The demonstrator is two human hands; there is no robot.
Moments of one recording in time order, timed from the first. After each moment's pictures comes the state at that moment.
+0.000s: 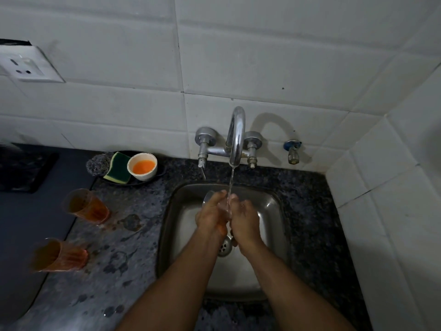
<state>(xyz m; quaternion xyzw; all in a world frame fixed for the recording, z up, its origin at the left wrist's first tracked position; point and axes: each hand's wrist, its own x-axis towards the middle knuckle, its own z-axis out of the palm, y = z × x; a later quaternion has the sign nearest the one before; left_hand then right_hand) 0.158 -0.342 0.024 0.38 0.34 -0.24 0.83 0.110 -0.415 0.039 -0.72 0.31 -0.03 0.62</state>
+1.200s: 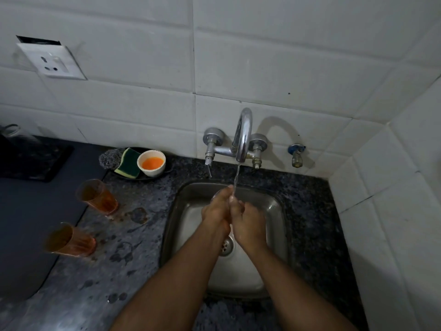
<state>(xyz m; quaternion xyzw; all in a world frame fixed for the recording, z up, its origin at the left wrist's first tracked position) 0.150 -0.342 0.040 0.39 0.35 -0.25 0.82 0.097 -0.416 0.048 -0.85 0.27 -0.02 0.45</state>
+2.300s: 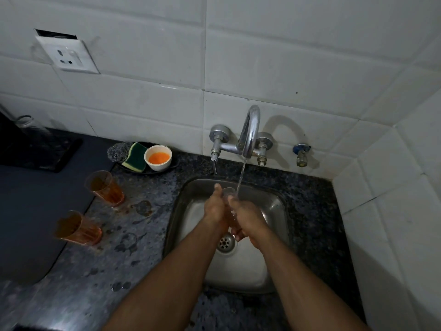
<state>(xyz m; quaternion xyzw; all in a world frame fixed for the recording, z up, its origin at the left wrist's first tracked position) 0.144 -0.324 0.046 0.48 0.31 -0.28 0.77 0.101 -0.417 0.072 -0.73 0.30 0.19 0.58</state>
